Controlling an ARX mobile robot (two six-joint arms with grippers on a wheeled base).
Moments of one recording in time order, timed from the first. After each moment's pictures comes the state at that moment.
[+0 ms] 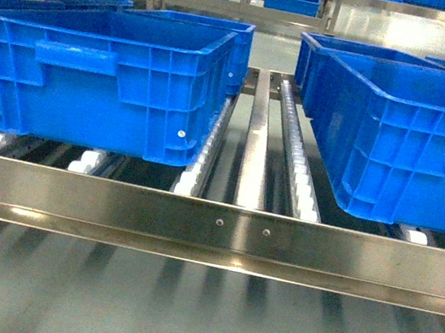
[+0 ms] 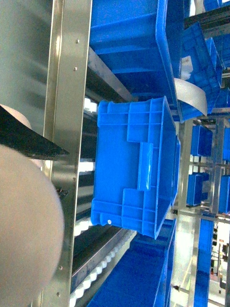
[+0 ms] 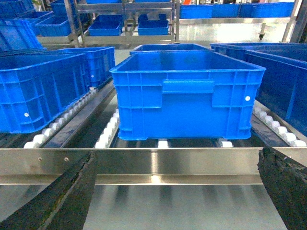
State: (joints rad) left arm 0.00 0.01 0.02 -0.01 0.00 -0.01; right arm 0.00 0.00 0.01 0.00 0.00 -0.01
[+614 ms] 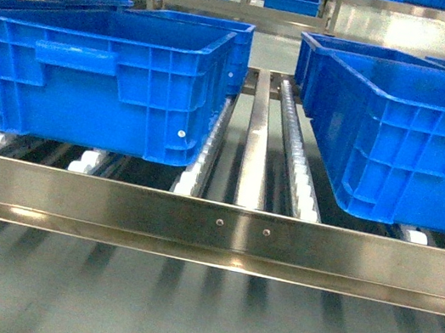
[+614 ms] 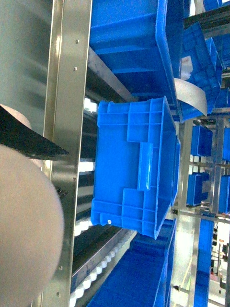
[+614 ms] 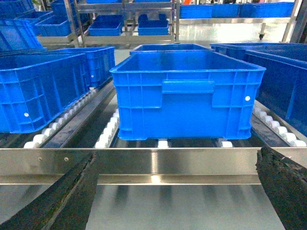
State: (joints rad) left arm 0.00 0.01 0.02 -0.01 0.00 -0.01; right arm 0.00 0.00 0.01 0.00 0.00 -0.01
